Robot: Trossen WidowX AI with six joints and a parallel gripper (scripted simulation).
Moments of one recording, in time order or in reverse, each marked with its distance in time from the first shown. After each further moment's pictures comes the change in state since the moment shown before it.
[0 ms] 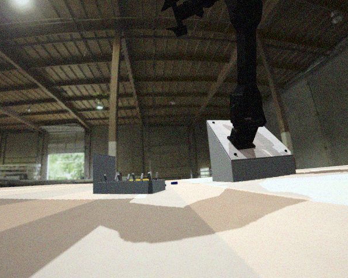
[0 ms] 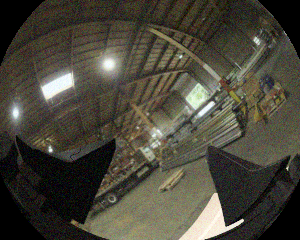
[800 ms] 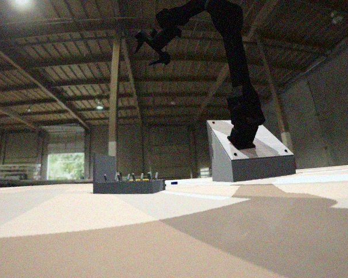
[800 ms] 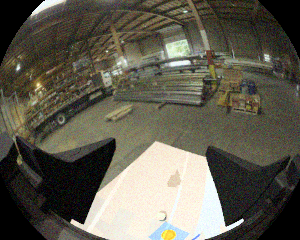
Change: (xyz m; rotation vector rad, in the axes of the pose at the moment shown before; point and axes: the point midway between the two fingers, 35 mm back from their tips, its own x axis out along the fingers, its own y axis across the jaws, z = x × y) arm 0.051 -0.121 -0.154 -0.498 0.525 -0.291
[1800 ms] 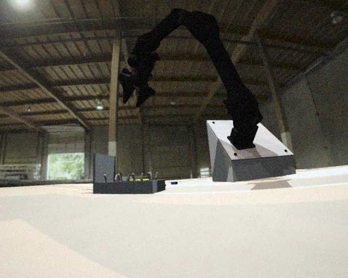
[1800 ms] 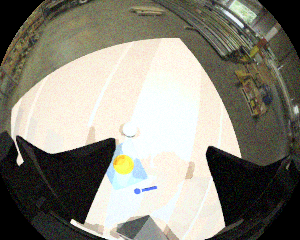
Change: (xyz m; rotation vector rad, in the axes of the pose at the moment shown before) arm 0.073 -0.026 -0.217 -0.650 0.794 0.032
